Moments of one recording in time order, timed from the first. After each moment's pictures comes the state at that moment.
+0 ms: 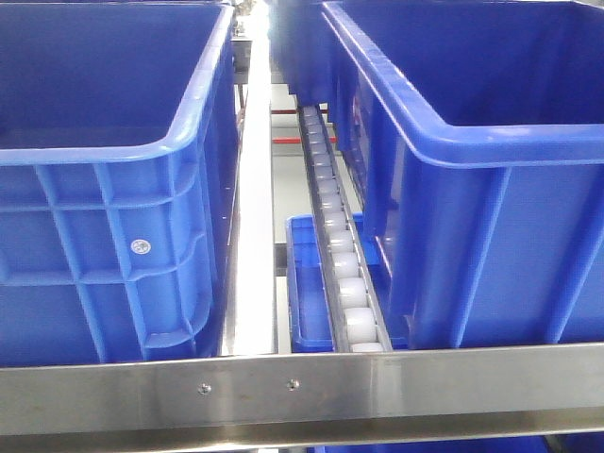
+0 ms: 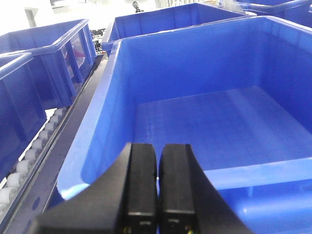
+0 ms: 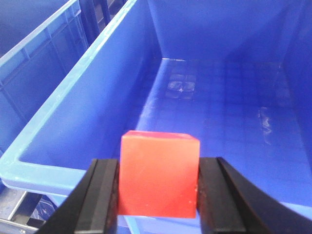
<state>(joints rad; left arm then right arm) -0.01 -0.01 0.01 -0.01 0.03 0.14 0.31 0.38 -0.33 -0.09 0.21 0.18</state>
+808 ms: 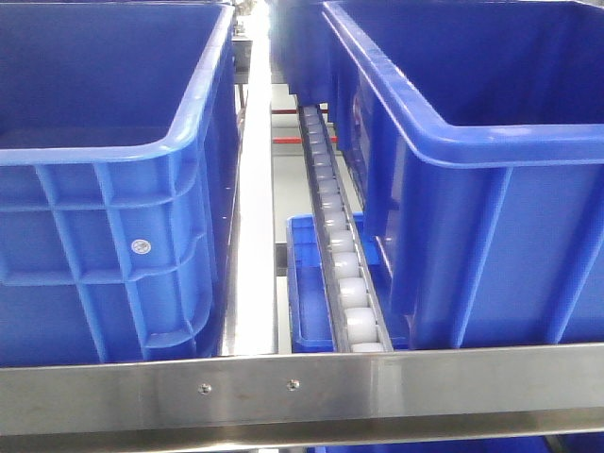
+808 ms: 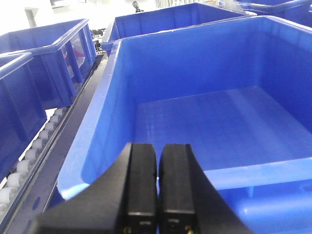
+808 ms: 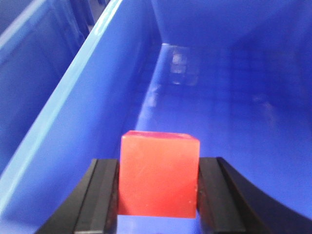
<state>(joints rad) -0.01 -0.01 0.01 -0.01 0.03 0.14 0.31 0.81 -0.63 -0.09 0.24 0.18</state>
